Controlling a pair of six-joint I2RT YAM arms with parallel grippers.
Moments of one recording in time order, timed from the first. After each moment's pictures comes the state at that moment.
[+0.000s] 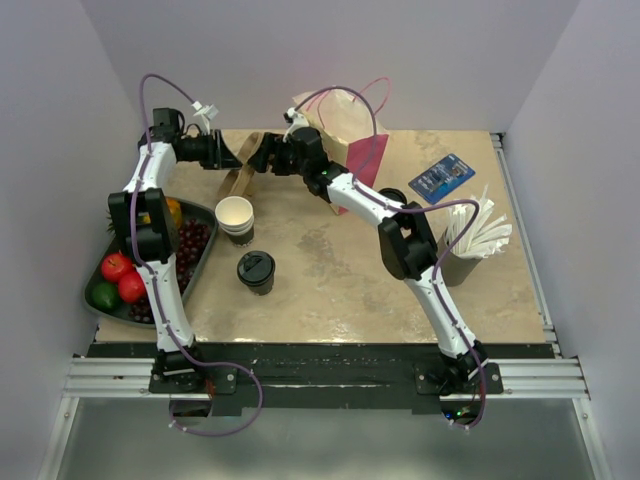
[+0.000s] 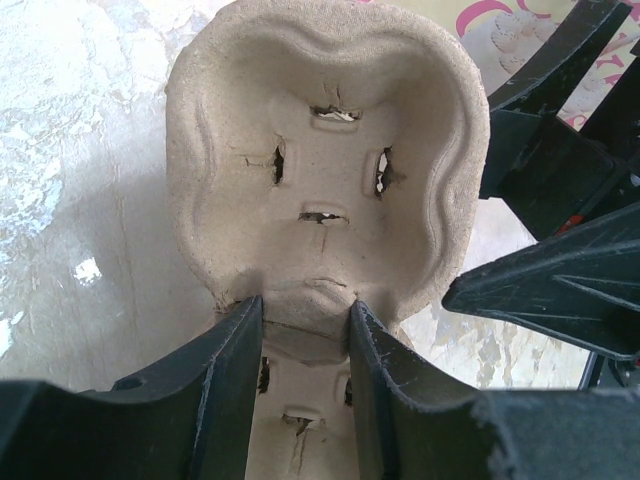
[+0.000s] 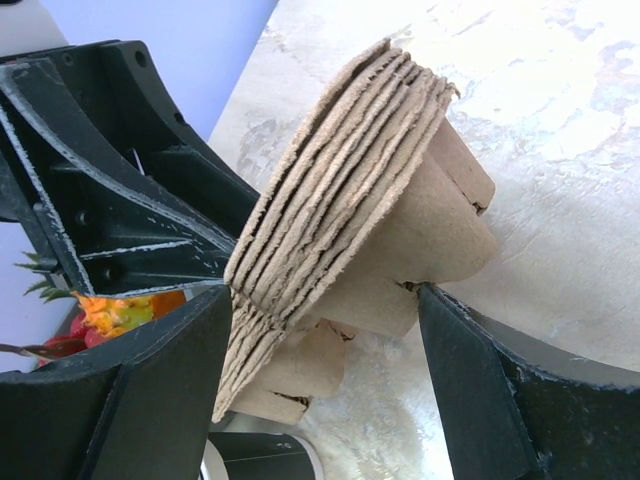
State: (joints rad) left arm 0.15 2.29 2.02 -0.65 0.99 0.13; right arm 0.65 2.50 2.21 0.05 -0.16 0.62
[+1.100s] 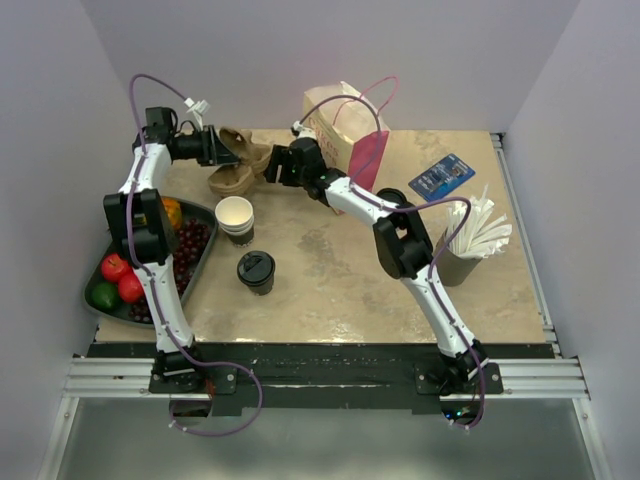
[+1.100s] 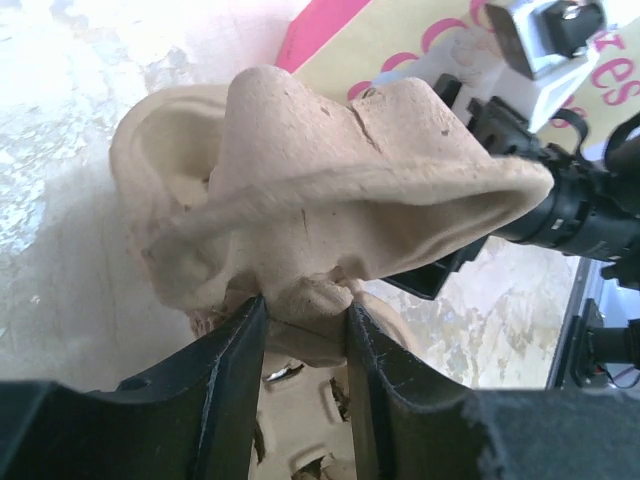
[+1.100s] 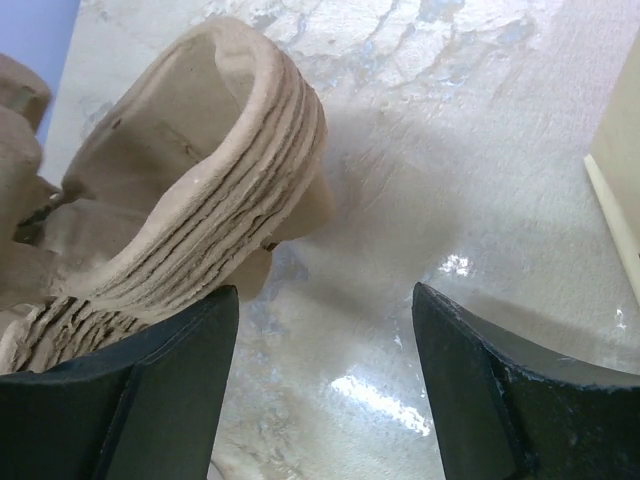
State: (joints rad) left arm 0.17 2.26 1.98 -0.56 1.09 0.04; right arm 0.65 2.56 2.22 -0.10 0.04 0.62
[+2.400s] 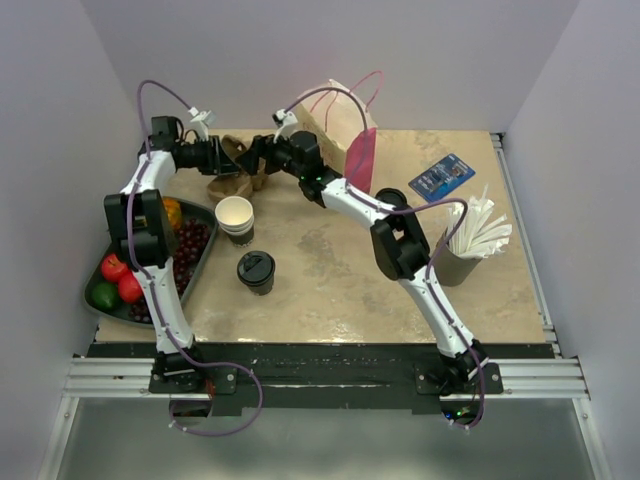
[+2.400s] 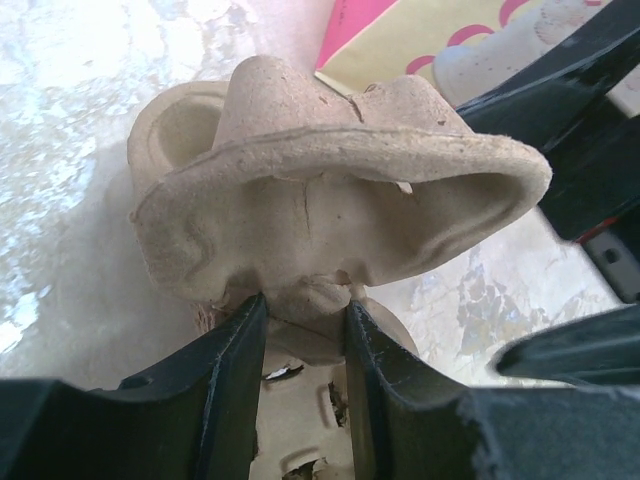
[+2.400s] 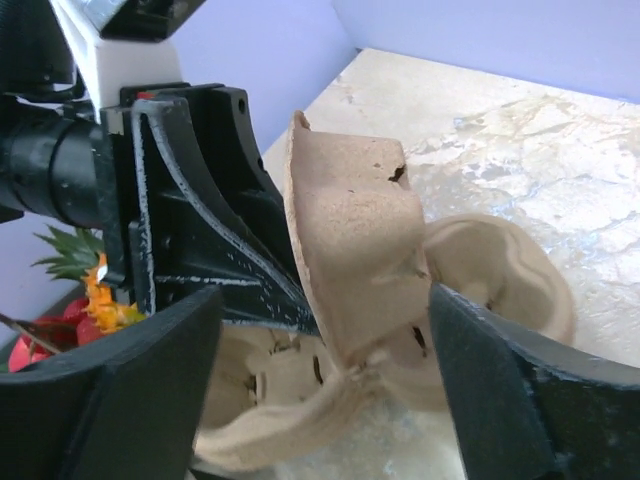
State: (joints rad) left arm 0.16 2.21 1.84 -0.47 0.93 0.09; right arm 0.67 2.57 2.25 0.27 -0.26 0.48
